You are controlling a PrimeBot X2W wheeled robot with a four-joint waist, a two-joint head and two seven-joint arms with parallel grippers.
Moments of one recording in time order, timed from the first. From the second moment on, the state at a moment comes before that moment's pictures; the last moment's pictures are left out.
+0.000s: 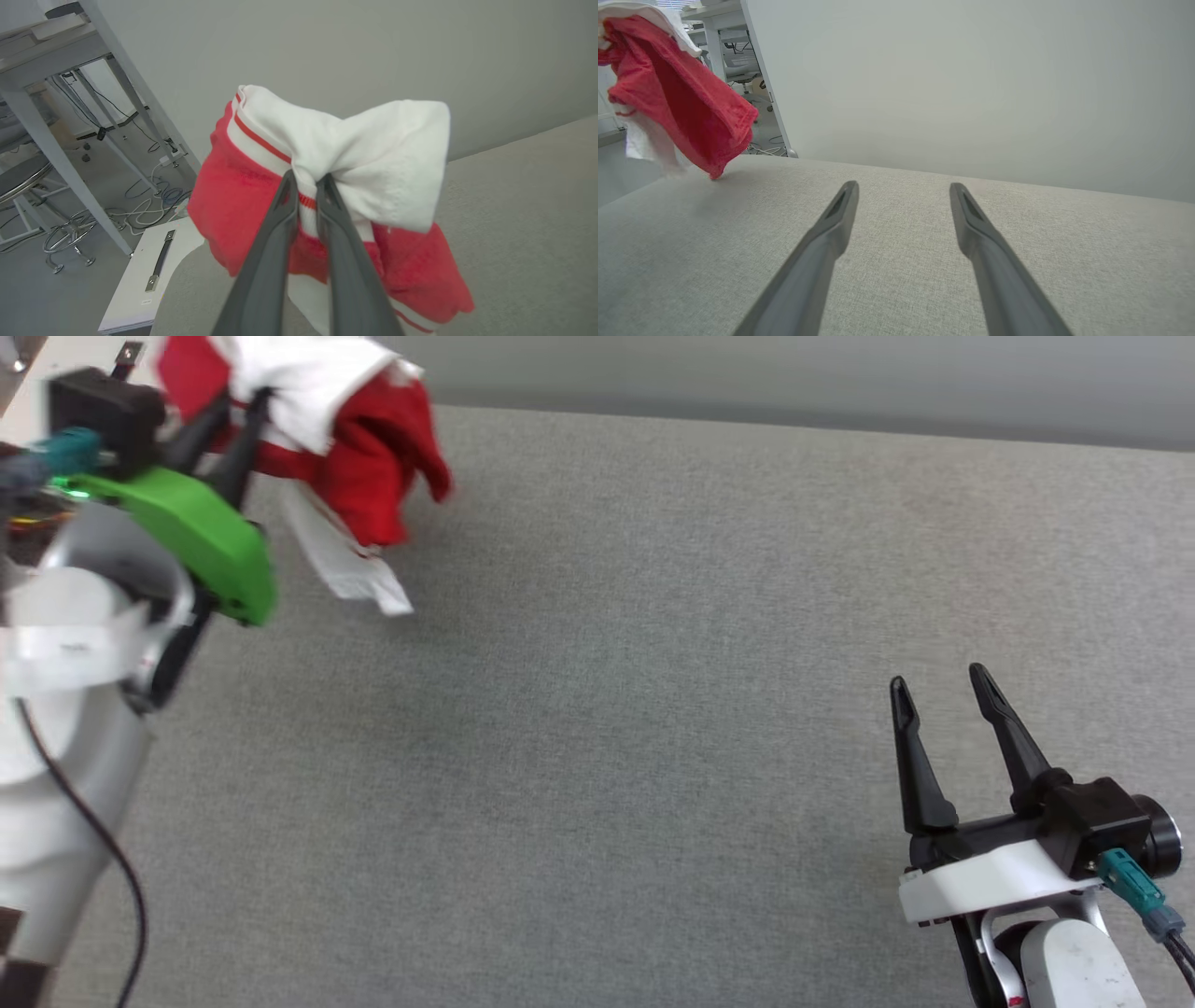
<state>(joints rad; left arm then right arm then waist) -0.84 0.61 -0.53 0.42 -0.59 -0.11 -0.03 -0.07 -0.05 0.05 -0.02 0.07 0.13 -0.26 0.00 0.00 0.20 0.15</state>
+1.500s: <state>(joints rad) -0.65 0.14 -0.88 0.60 -0.60 -0.06 -0.26 -0.01 -0.05 -0.12 0.06 0.08 0.13 -0.26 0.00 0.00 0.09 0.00</state>
